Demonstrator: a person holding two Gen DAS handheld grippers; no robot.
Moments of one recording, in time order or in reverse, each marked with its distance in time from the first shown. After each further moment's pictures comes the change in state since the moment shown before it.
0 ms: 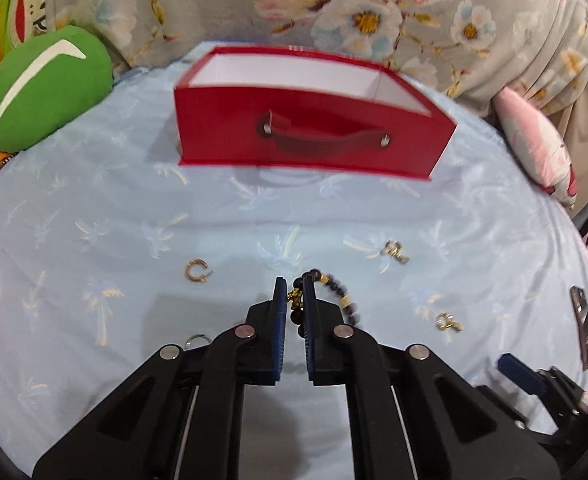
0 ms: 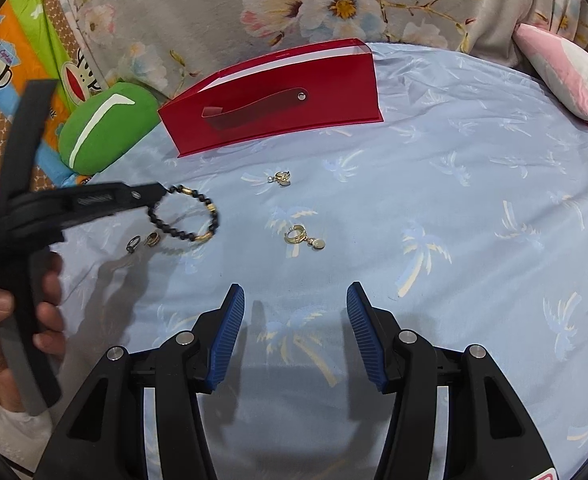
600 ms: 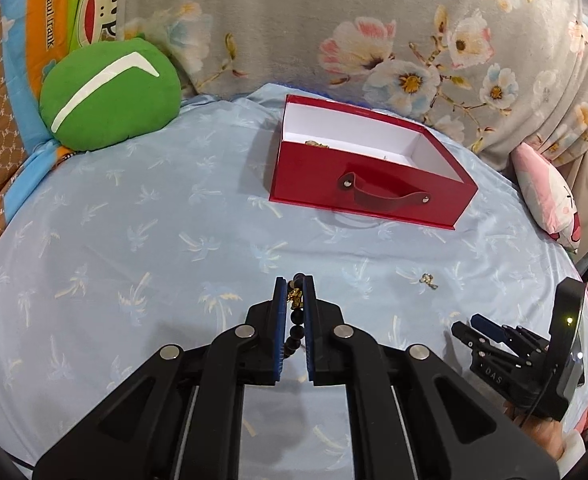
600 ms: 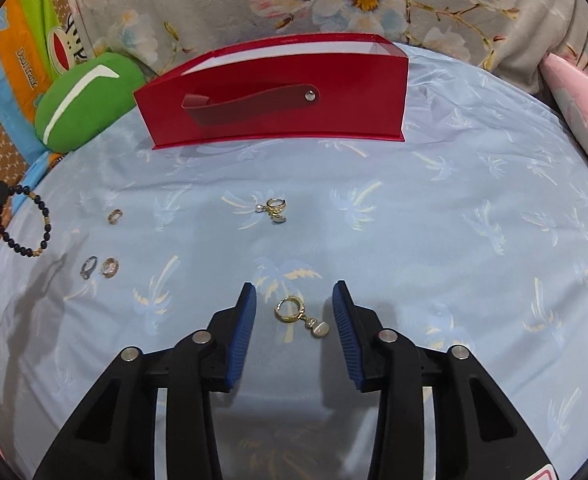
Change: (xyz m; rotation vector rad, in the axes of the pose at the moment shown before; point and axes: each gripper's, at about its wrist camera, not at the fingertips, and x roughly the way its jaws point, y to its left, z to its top) left arm -0.072 0.067 -0.003 -0.101 -0.097 0.070; right arm 0.056 0.010 0.042 -0.098 0.075 -0.090
